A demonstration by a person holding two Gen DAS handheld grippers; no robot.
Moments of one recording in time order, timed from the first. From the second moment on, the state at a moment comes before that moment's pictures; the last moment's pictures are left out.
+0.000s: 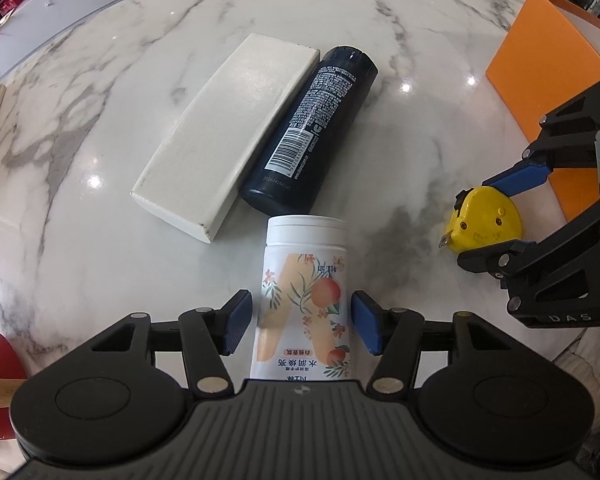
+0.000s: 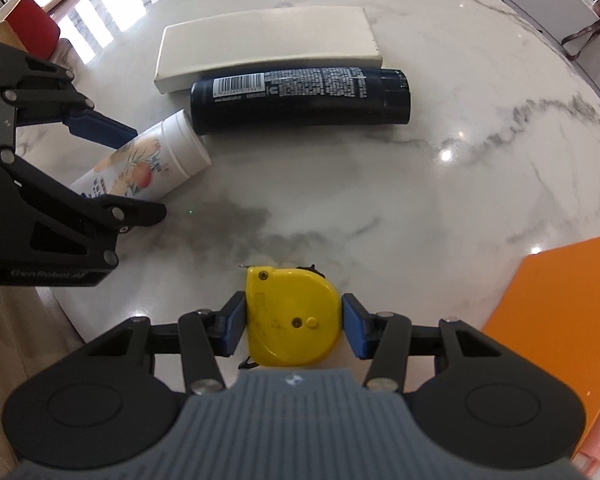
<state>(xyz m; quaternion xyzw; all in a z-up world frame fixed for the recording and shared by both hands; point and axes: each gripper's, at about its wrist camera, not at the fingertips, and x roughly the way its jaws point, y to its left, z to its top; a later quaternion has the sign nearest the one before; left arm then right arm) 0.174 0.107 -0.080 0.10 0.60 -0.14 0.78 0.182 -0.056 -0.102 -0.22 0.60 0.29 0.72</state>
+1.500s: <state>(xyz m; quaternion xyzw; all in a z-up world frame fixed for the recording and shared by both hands) 0.156 0.085 -0.031 0.04 0.57 -0.15 0.81 0.138 -0.105 -0.046 -0.11 0.51 0.27 0.81</state>
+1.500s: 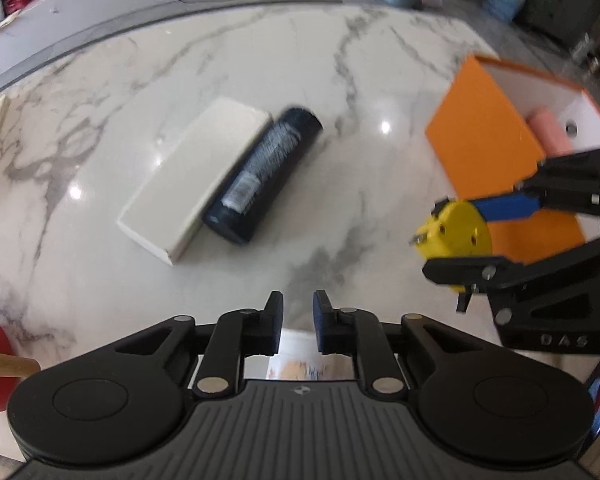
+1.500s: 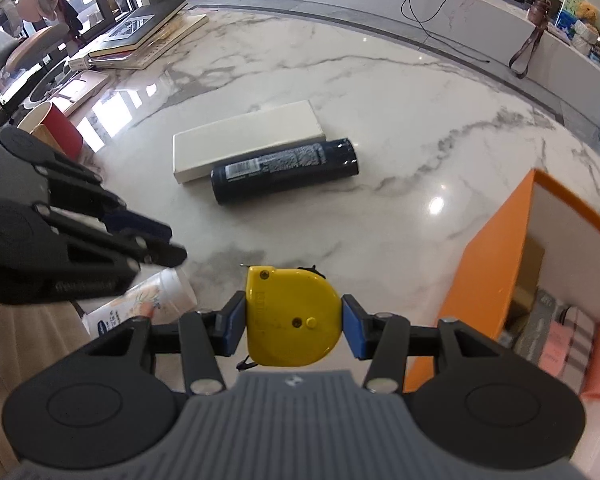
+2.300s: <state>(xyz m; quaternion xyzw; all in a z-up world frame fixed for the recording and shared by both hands) 0.138 0.063 -0.064 0.14 0.58 -0.18 0.78 0.133 -0.107 -0.060 -0.11 0.51 0.27 0.81</state>
